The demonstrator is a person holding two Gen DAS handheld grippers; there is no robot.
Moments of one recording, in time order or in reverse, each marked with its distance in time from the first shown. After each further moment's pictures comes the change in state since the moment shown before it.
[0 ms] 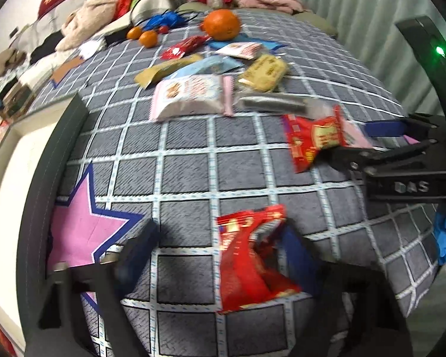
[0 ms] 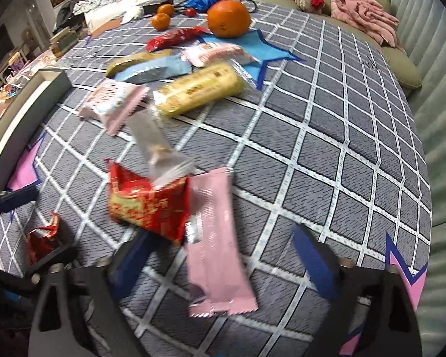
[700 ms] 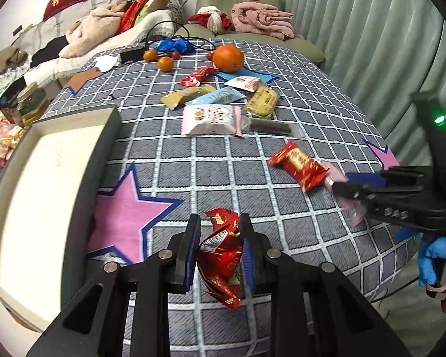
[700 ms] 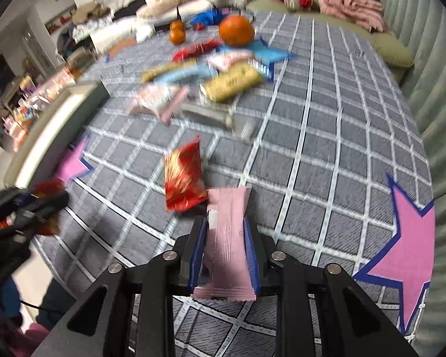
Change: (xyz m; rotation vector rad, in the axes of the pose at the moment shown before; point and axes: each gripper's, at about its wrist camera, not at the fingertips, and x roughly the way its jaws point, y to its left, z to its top) left arm -0.063 0.038 -0.021 -0.041 -0.093 -0.079; right arm -0.044 0.025 -0.045 0.110 -0.014 0.074
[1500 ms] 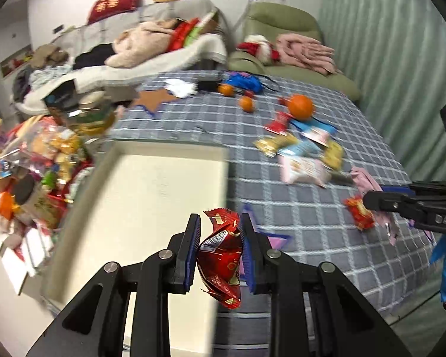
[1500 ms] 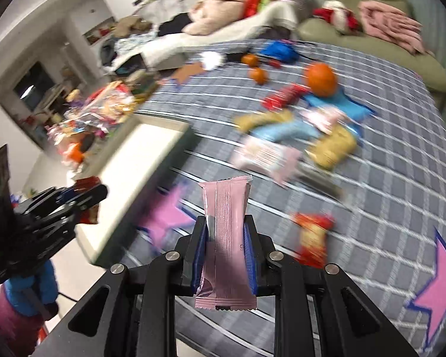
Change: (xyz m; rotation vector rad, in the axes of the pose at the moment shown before) left arm -0.065 0.120 0.023 -0.115 -0.124 0.149; right arm -0.041 0.111 0.064 -0.065 -0.106 0.246
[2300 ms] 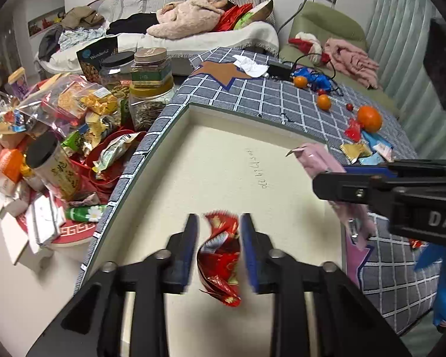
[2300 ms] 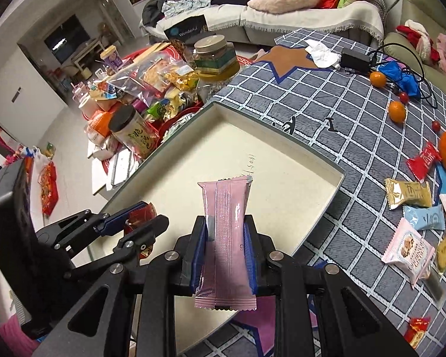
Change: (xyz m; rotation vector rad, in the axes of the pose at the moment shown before) left arm 0.049 0.115 -0.016 -0.174 0.062 0.032; right arm 0.126 0.149 0.072 -0.191 0.125 0.073
